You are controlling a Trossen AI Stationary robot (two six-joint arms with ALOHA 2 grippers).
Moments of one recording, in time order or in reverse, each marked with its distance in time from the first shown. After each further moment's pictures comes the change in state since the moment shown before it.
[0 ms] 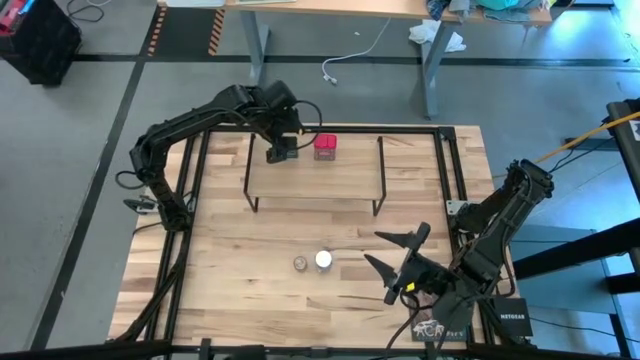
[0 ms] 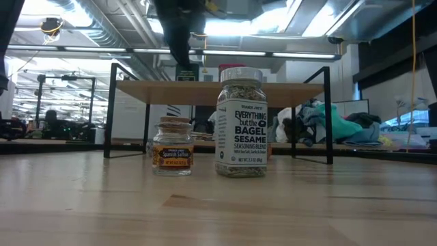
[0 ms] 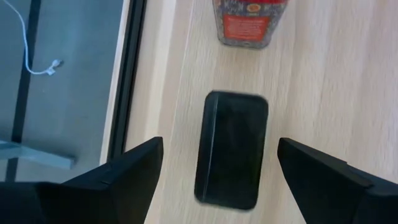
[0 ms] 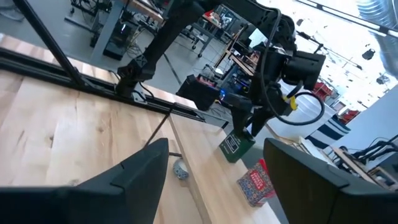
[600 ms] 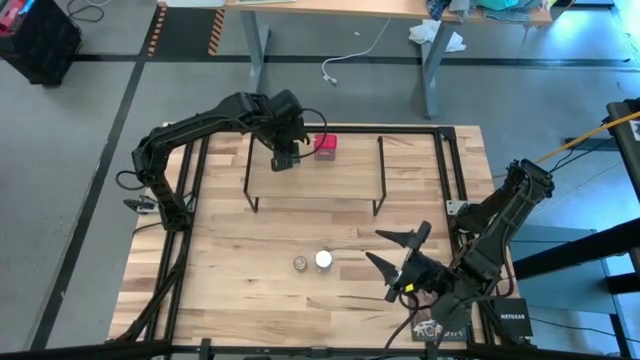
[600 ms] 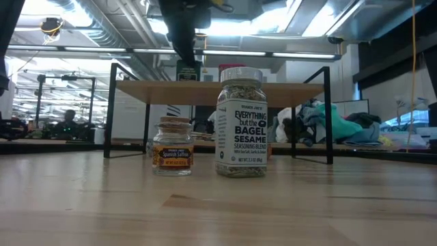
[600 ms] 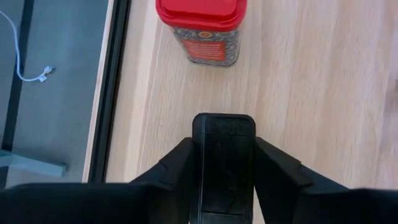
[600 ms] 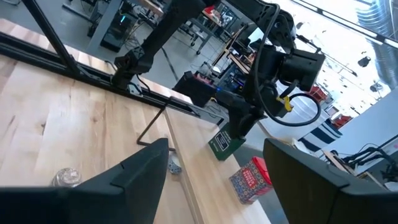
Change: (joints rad) left arm -0.069 0.002 0.000 0.011 -0.014 -0.070; right arm 0.000 -0.004 0.000 -0.064 0.003 -0.001
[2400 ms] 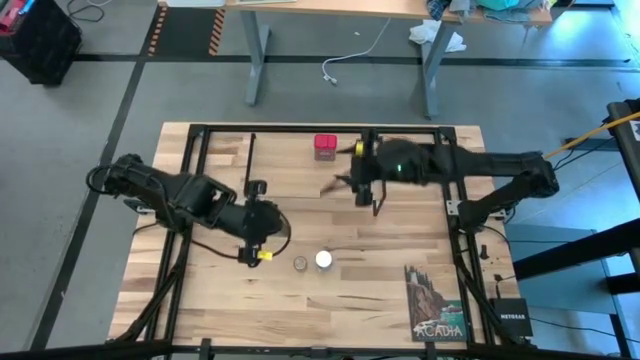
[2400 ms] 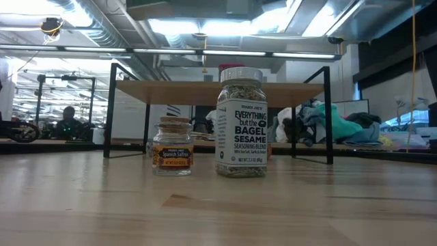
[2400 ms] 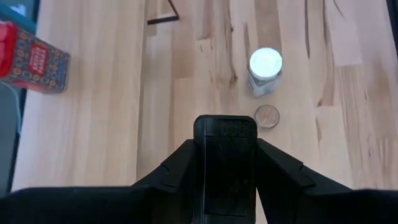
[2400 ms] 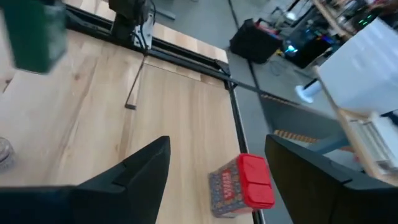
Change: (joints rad) left arm -0.848 -0.181 0.000 -0.136 -0.368 -0.586; right arm -0.862 -0.087 0.128 -0.052 -1.047 -0.401
